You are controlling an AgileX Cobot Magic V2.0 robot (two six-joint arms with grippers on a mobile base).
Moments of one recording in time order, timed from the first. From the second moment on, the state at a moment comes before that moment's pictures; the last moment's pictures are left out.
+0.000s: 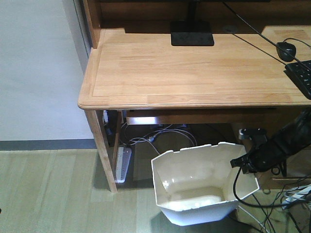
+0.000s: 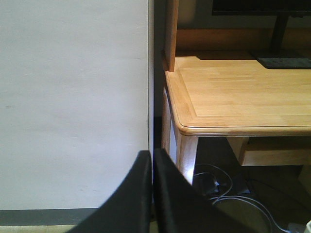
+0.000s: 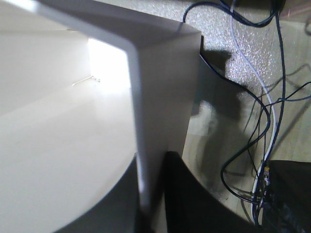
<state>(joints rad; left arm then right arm) 0.01 -0.02 0.03 -0.01 0.27 -0.05 -0.15 2.41 -1.00 0.87 0.21 -1.11</state>
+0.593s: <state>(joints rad) 0.01 -0.02 0.03 -0.01 0.27 -0.05 -0.14 1.98 -0.77 0.90 0.29 -1.15</state>
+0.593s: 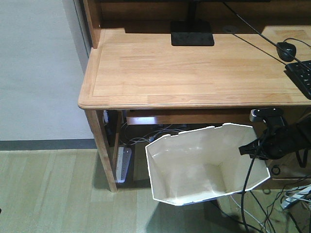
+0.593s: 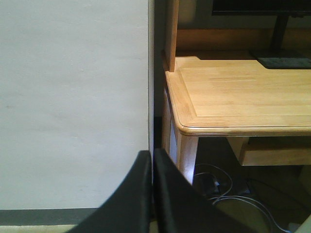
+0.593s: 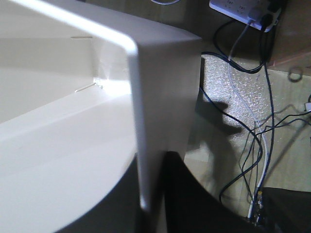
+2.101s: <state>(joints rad) 0.01 -0.02 0.03 -0.01 0.27 -0.05 -0.15 1.98 -0.77 0.89 0.34 -1.16</state>
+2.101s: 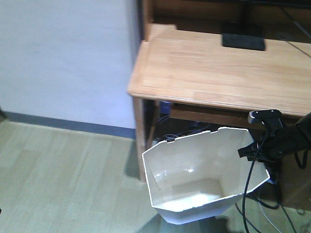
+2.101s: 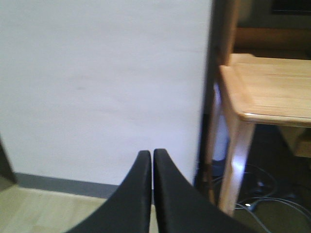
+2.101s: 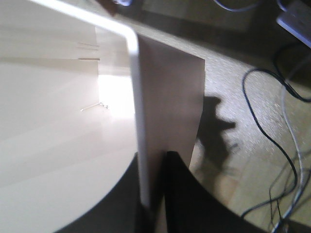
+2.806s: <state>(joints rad) 0.01 -0.02 0.03 -0.01 0.27 -0.05 -0.14 1.98 -0.77 0.89 0.37 -1.16</state>
